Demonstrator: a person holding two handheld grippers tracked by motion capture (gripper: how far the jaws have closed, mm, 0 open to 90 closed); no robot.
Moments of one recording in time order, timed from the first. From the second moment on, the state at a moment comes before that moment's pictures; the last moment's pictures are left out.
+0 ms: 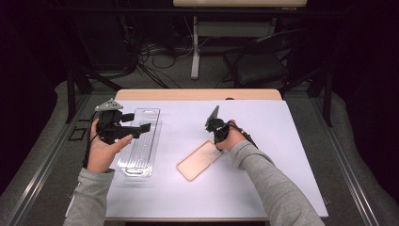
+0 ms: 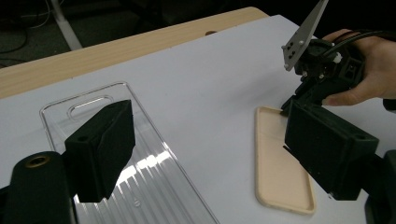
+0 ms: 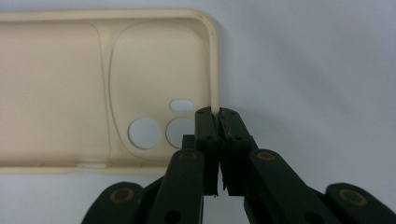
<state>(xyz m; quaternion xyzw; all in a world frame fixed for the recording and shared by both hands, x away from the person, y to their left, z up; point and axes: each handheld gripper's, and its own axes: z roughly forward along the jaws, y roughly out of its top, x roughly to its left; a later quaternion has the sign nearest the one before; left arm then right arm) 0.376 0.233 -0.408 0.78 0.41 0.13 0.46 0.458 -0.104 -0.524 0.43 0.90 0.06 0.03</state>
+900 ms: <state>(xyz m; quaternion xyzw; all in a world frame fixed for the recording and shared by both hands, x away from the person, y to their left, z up) 0.376 0.232 -0.408 0.78 0.41 0.14 0.45 0.456 -0.108 -0.515 0.43 0.90 0.08 0.04</state>
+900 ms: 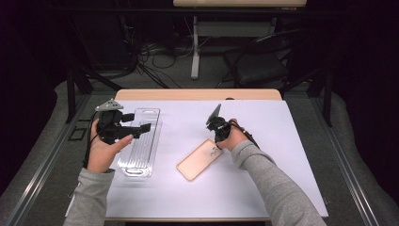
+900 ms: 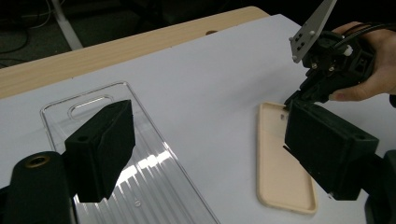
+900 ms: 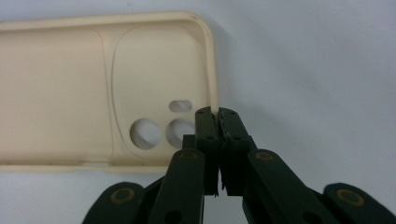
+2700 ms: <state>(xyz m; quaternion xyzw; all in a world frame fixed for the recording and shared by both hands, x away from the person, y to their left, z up) 0.376 0.217 -0.415 0.79 0.40 0.13 0.45 0.409 -0.132 -0.486 0.42 0.86 0.26 0.12</state>
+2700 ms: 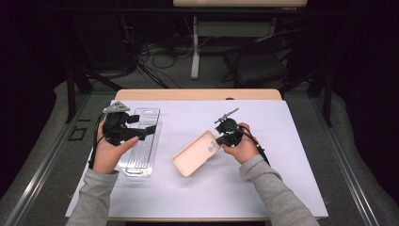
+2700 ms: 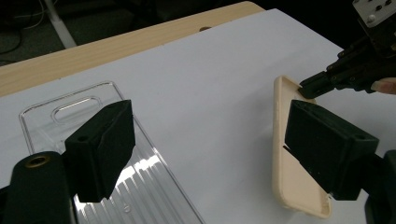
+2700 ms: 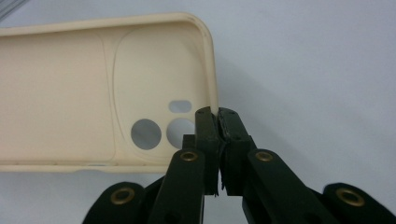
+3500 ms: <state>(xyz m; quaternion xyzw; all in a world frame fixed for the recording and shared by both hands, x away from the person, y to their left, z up) 0.374 0.203 -0.417 0.79 0.39 0.13 0.45 0.387 -0.132 -0.474 0.40 0.84 0.33 0.18</state>
